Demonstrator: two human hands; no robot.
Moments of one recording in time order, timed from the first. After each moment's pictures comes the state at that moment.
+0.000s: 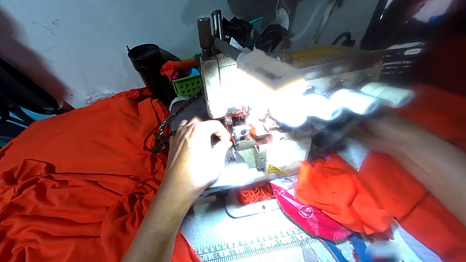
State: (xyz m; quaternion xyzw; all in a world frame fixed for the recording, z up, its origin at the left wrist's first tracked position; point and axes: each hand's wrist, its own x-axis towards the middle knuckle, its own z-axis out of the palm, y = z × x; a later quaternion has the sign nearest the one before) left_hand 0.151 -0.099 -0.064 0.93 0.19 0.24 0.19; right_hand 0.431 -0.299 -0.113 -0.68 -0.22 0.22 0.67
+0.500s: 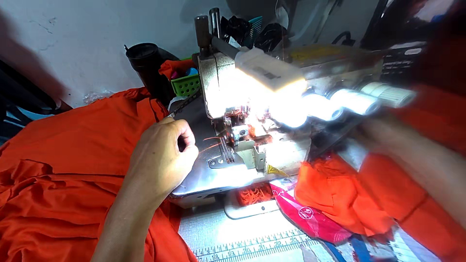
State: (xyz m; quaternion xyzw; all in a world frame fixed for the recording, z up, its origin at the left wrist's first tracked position) left_hand 0.112 -0.070 -0.067 0.94 0.23 0.22 0.13; right_hand 0.418 -0.296 -0.110 -0.73 -0.22 0.17 0.63
